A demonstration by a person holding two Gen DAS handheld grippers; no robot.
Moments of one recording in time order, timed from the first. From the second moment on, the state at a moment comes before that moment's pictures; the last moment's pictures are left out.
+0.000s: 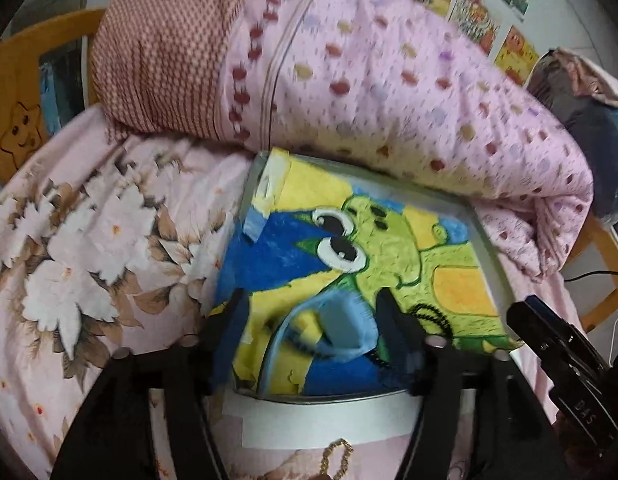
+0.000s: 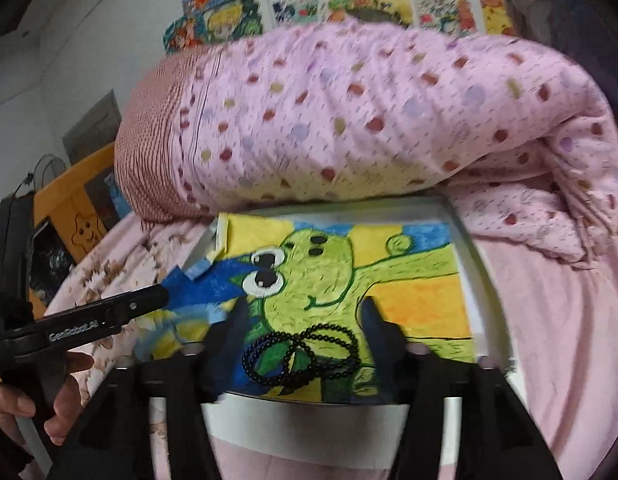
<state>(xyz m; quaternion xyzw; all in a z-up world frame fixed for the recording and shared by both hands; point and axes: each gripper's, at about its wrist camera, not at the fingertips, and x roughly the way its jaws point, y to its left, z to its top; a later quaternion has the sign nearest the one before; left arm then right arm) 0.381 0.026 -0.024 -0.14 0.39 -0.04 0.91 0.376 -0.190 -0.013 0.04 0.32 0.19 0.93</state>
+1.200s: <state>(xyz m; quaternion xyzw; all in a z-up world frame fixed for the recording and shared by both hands) 0.130 0.035 0.036 -0.06 0.26 -0.06 0.96 0.131 -0.235 0.038 0.06 0.23 0.14 0.96</state>
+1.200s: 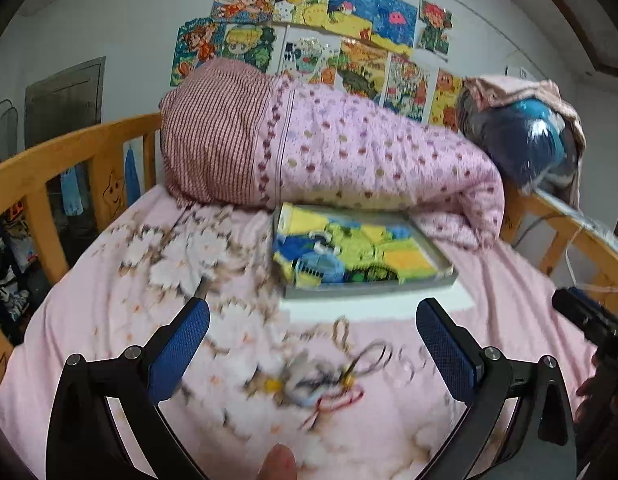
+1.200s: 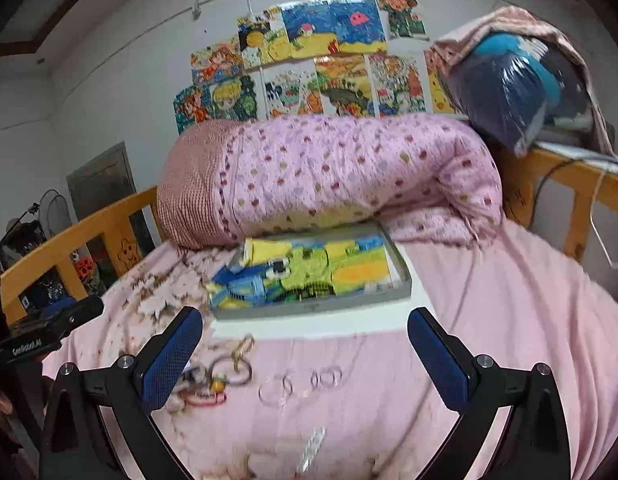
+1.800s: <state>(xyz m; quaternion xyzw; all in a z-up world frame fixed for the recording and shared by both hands) 0.104 0.031 -0.062 -0.03 0.38 -0.09 0.92 0.119 -0.218 -0.059 0.00 0.36 0.15 0.92</state>
